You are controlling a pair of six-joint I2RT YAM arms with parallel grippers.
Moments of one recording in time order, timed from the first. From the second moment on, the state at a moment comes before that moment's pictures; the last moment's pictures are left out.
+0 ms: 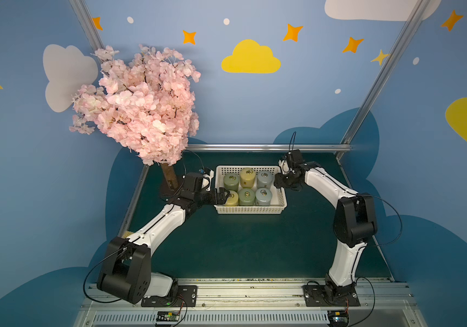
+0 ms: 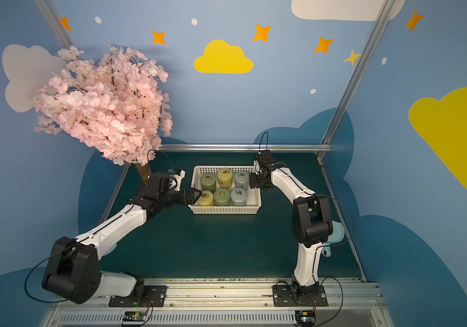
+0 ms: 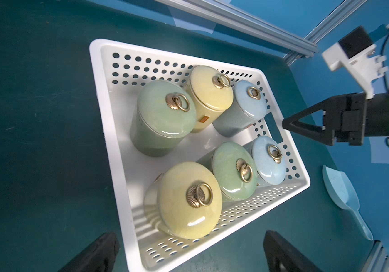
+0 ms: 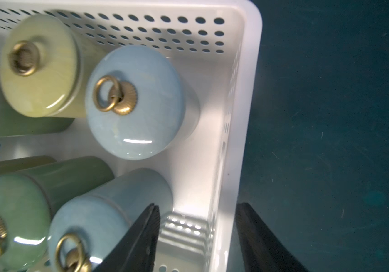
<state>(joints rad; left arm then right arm) -0.31 1.41 0.93 -0.20 0.30 -0.33 0.35 1.90 1.55 -0.71 -0.11 0.18</state>
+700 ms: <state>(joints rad) -0.40 1.52 1.11 -0.43 0.23 -0.13 0.35 1.35 1.06 -0.60 -0.11 0.13</state>
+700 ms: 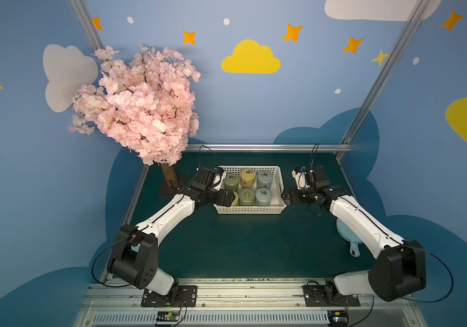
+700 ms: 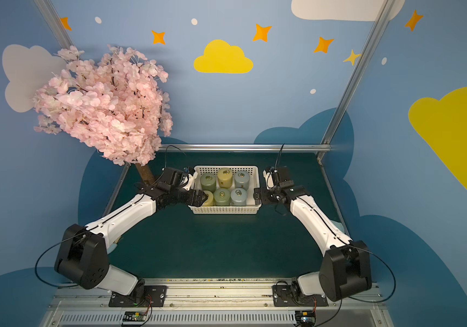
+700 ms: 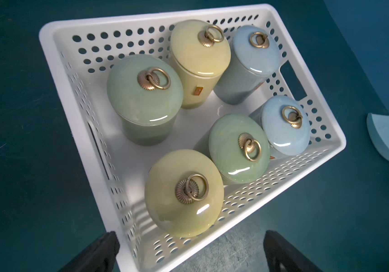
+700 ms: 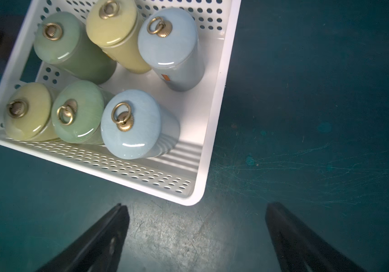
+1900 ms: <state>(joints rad) -0.47 1.87 1.47 -0.75 0.12 0.05 0.35 1.00 0.69 -0.18 -0.17 0.12</state>
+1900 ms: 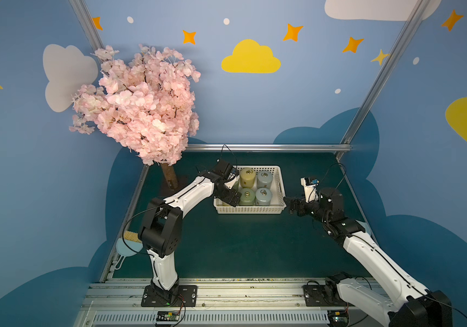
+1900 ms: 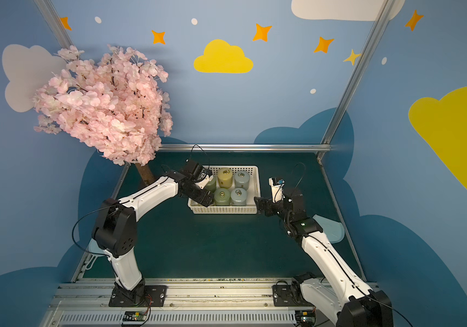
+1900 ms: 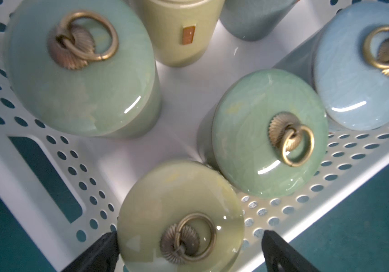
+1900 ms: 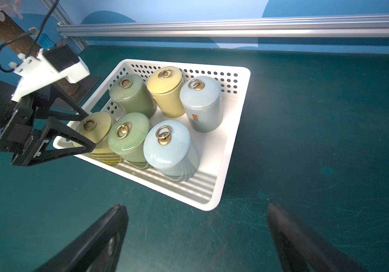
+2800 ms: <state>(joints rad) -0.47 1.94 1.51 -0.80 0.08 0.06 0.35 1.02 0.69 -0.18 -0.16 0.12</state>
